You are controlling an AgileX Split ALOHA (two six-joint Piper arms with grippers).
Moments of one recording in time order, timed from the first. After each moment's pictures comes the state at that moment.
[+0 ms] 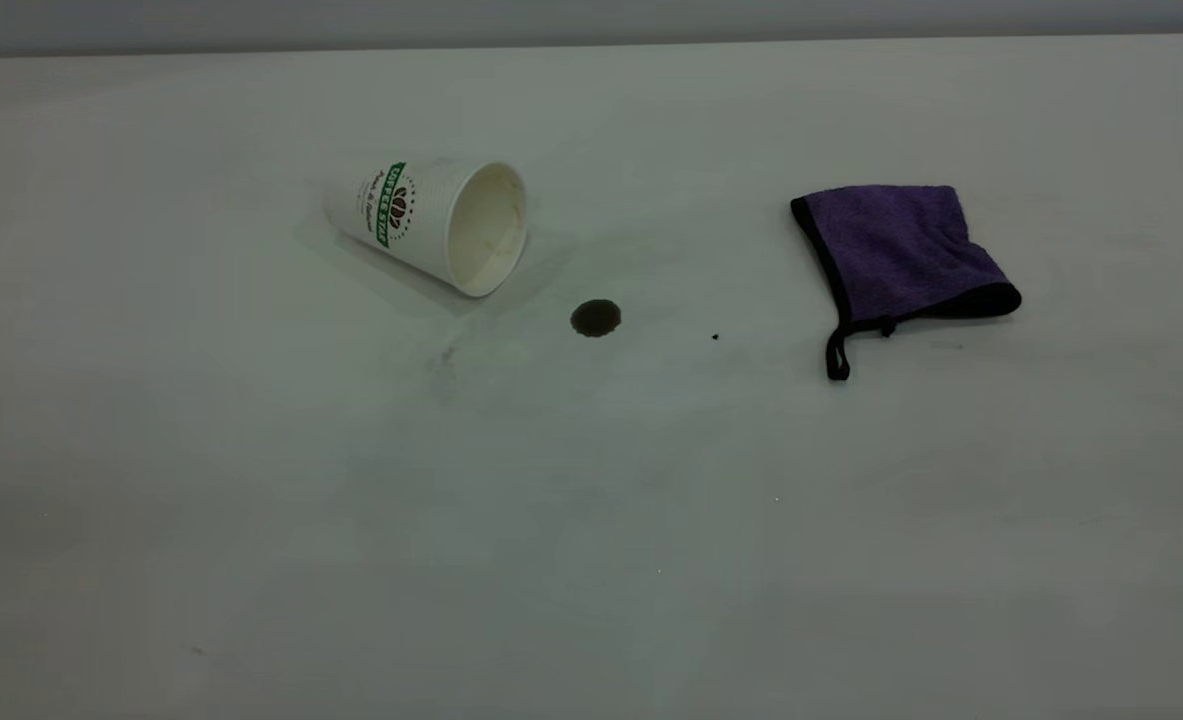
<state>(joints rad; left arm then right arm) -0.01 0.00 -0.50 0.03 1.13 0.01 -0.02 -0.02 -0.47 0.06 1.14 -0.10</state>
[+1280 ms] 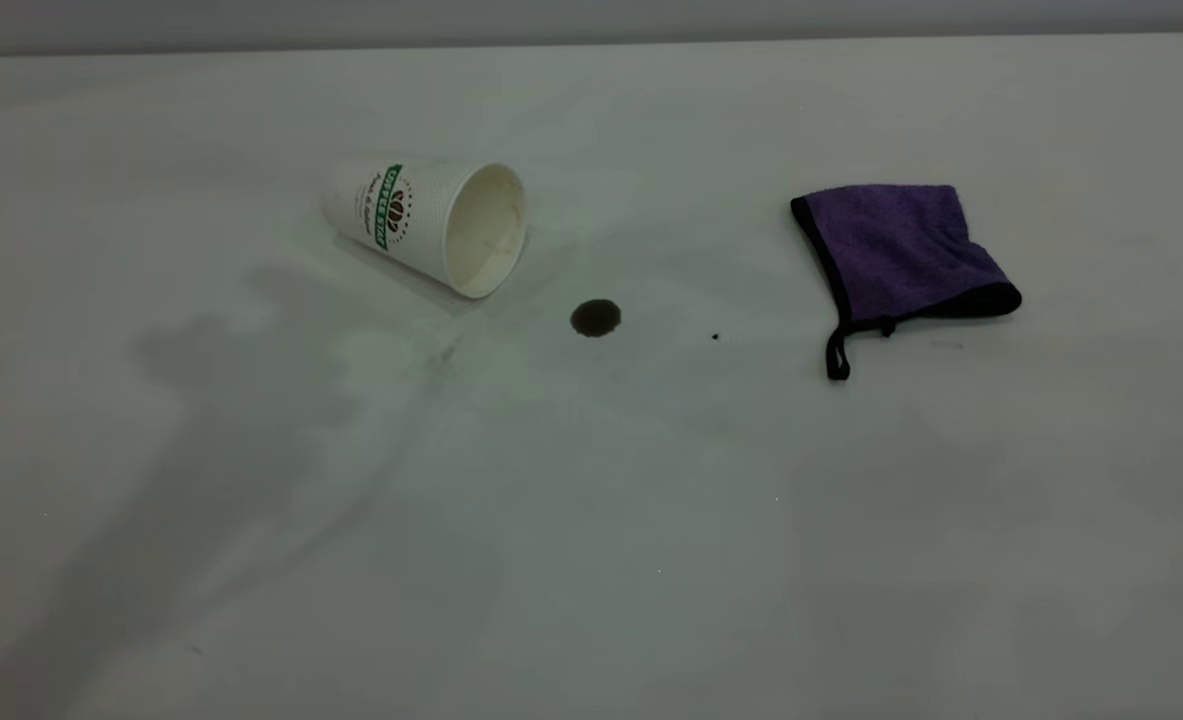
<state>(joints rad) -0.49 1.74 -1.22 0.51 0.73 -0.29 -0.02 -0.02 -0.47 0.06 1.14 -0.10</state>
